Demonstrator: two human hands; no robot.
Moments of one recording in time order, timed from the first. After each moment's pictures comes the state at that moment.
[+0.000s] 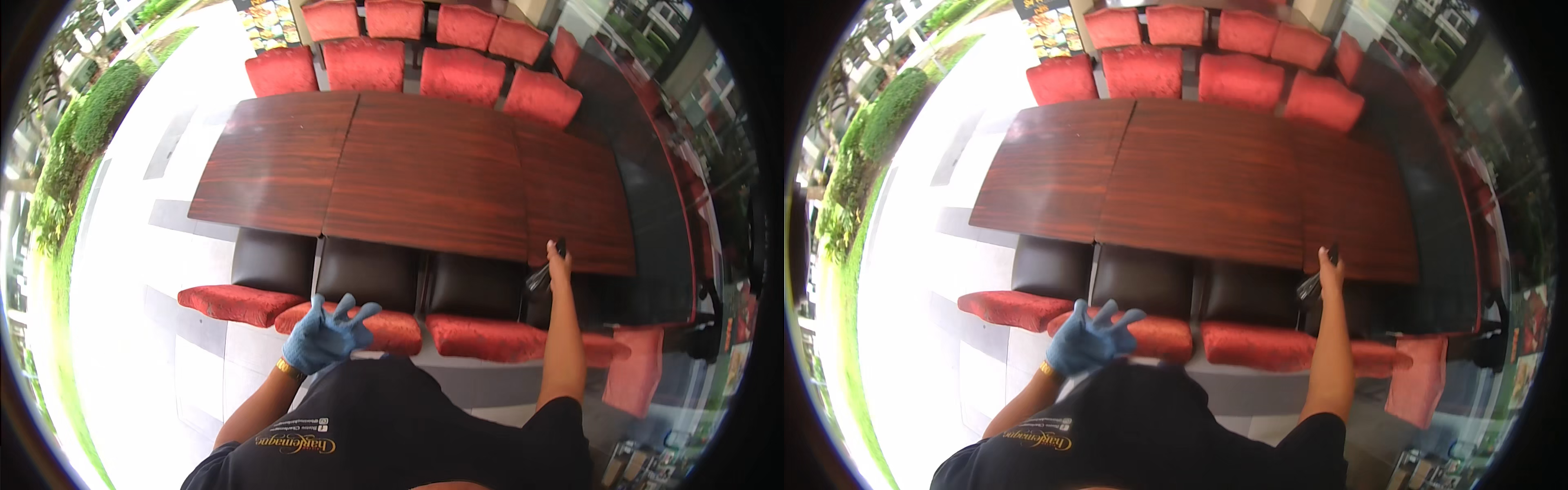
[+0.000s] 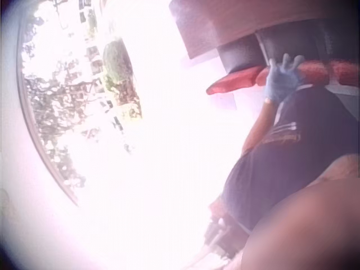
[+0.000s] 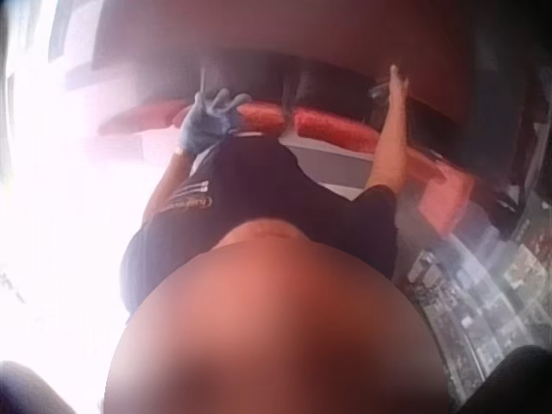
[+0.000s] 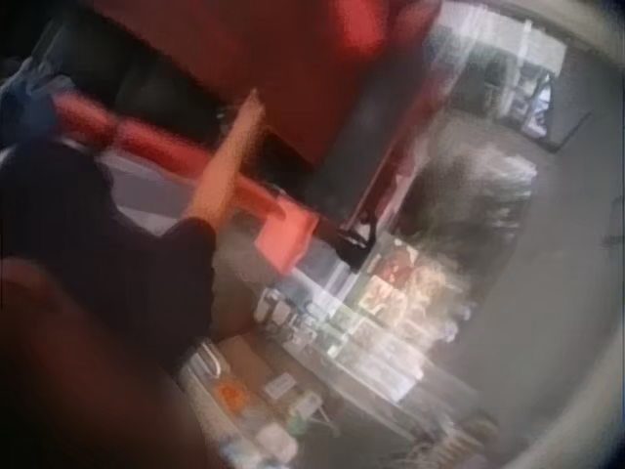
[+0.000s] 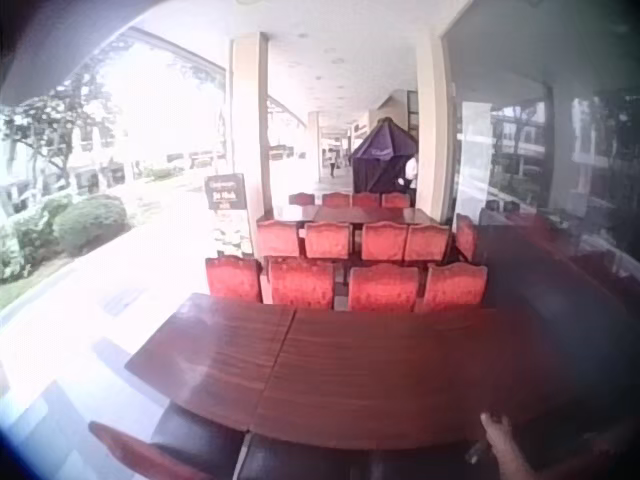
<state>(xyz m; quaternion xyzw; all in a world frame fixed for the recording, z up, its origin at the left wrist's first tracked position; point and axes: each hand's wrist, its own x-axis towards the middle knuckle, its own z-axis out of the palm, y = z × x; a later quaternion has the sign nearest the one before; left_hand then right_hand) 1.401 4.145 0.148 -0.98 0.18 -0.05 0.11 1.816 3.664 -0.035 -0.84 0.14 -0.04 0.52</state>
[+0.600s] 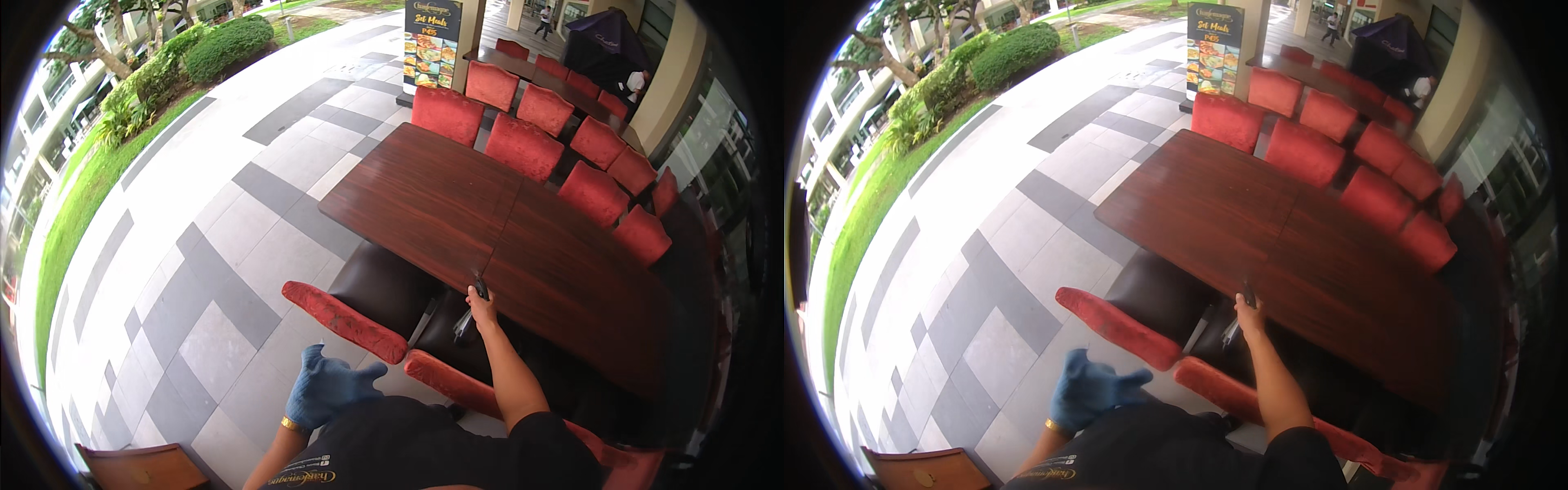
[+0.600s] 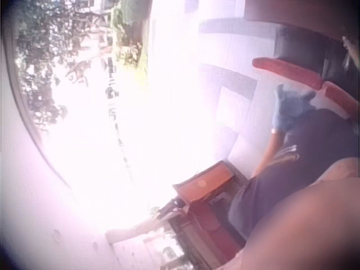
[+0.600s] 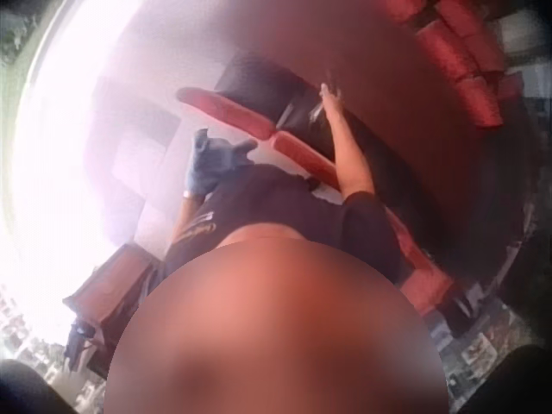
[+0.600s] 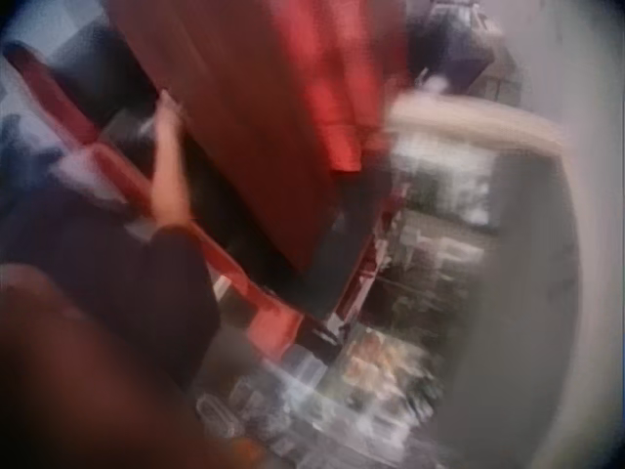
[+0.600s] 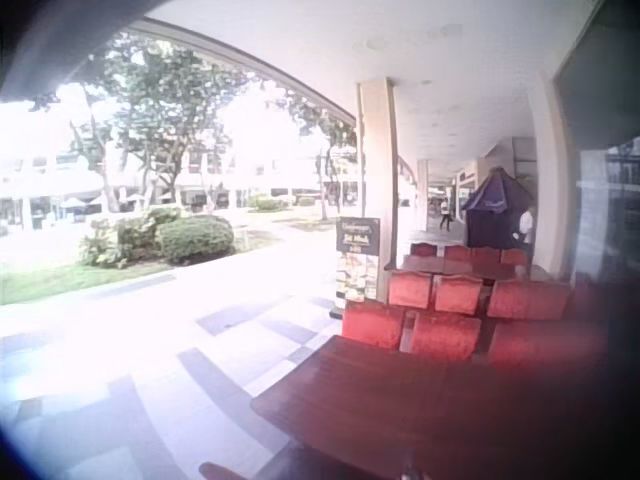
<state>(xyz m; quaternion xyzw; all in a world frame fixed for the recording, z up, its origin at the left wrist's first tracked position) 1.129 4.367 0.143 -0.99 -0.09 -0.07 0.02 1.566 4.281 -0.075 -0.77 -0.15 0.25 0.56</state>
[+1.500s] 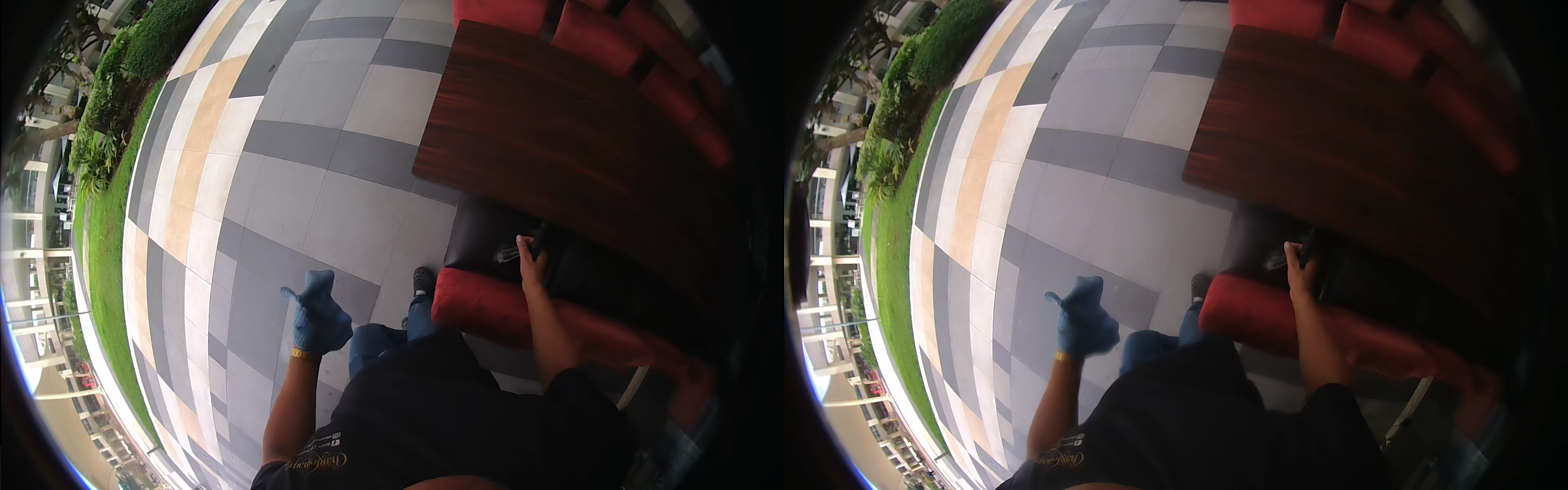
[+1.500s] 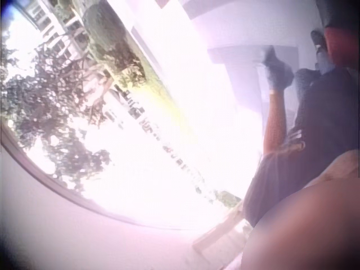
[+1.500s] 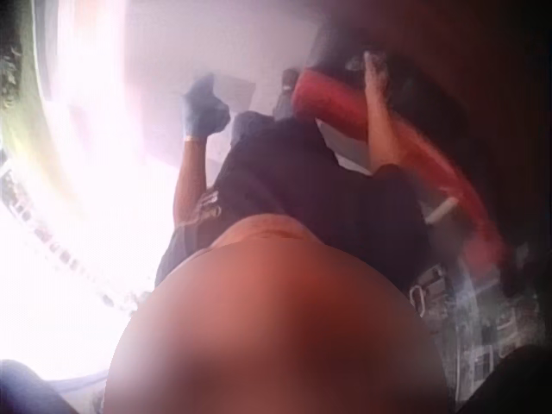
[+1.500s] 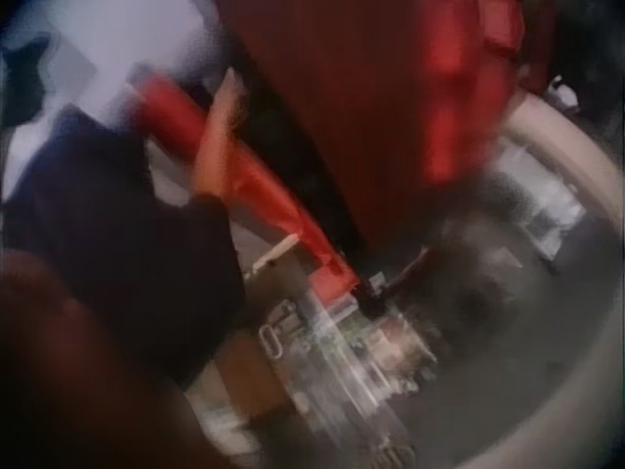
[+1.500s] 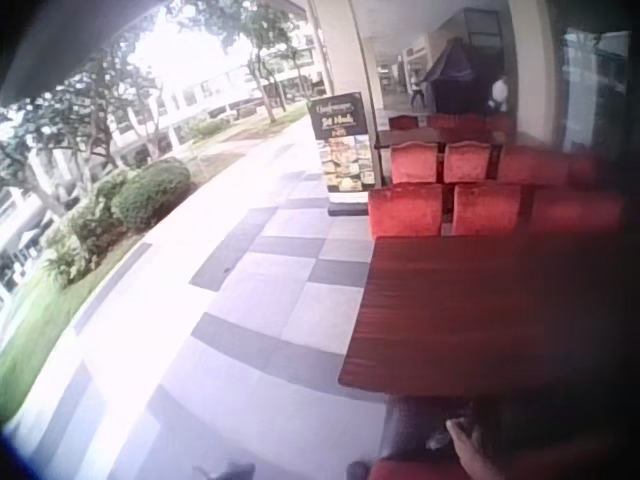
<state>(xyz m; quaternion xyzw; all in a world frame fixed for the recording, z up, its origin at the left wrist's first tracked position) 1.027 4.895 0.094 -0.98 -0.17 -0.01 0.02 1.363 4.581 -0.162 -0.80 -0.01 0.15 0.58</state>
